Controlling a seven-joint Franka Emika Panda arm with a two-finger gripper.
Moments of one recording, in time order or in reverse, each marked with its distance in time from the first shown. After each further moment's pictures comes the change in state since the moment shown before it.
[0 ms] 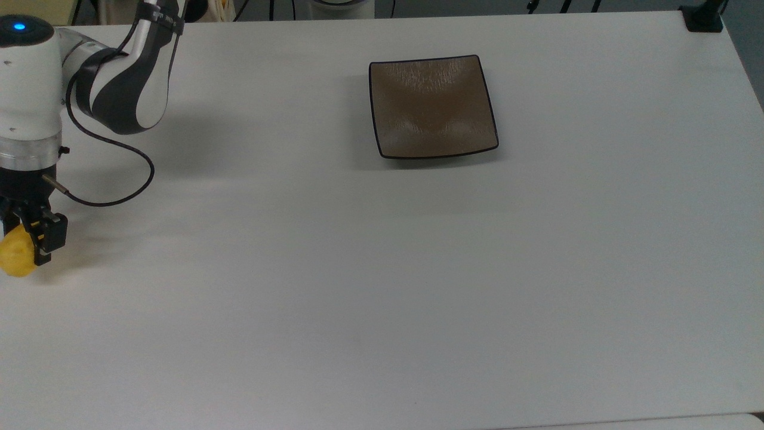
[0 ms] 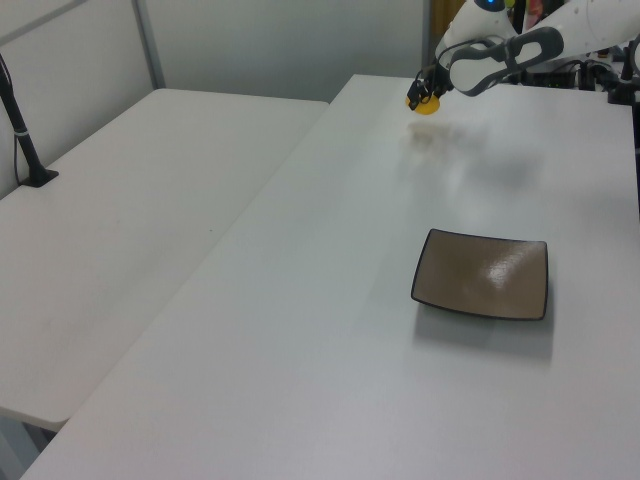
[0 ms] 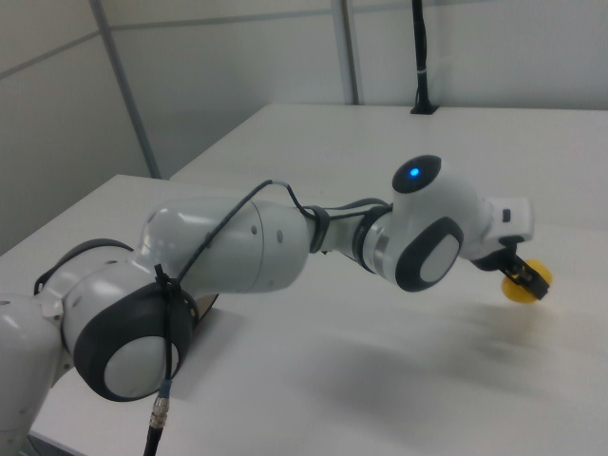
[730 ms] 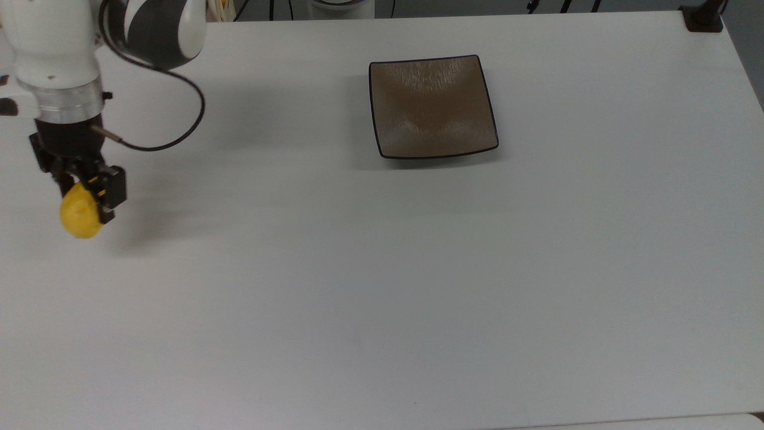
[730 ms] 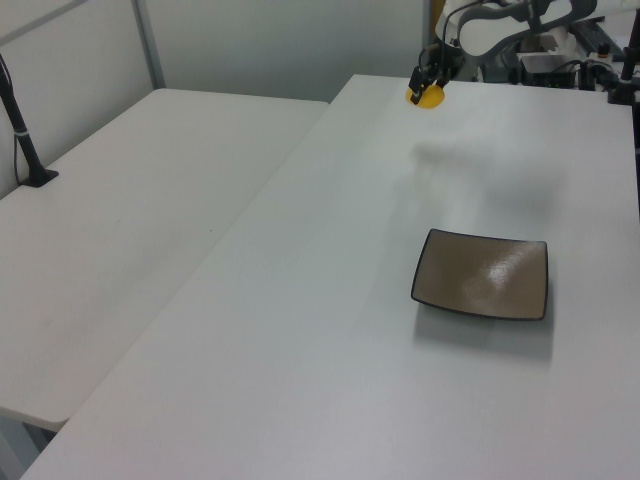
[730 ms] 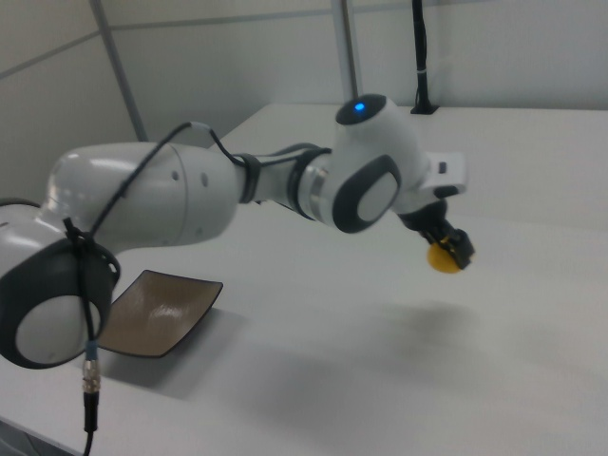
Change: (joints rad) arm 0.009 -0.305 0.127 -0.247 -0.035 -0.238 0.000
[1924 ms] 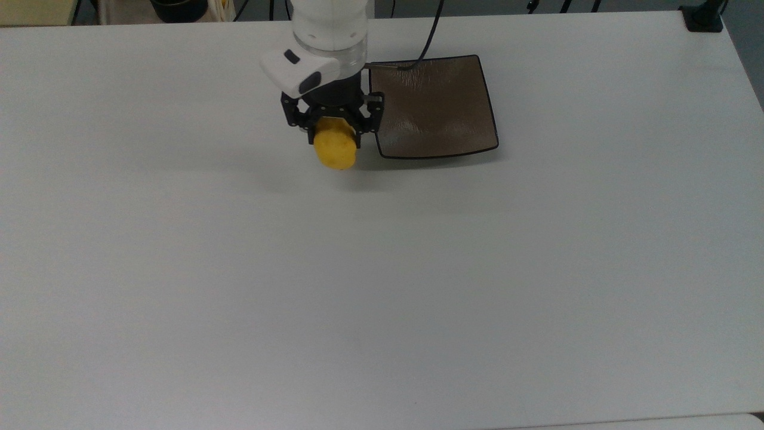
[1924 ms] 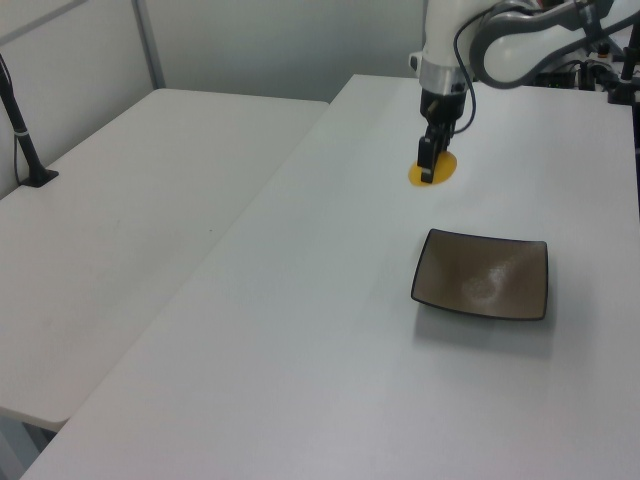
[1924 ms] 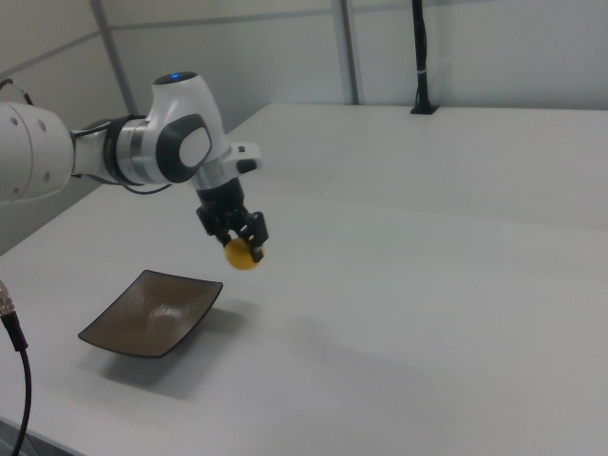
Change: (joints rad) arm 0.335 -0.327 0.127 -0.348 -0.001 -0.335 0.006
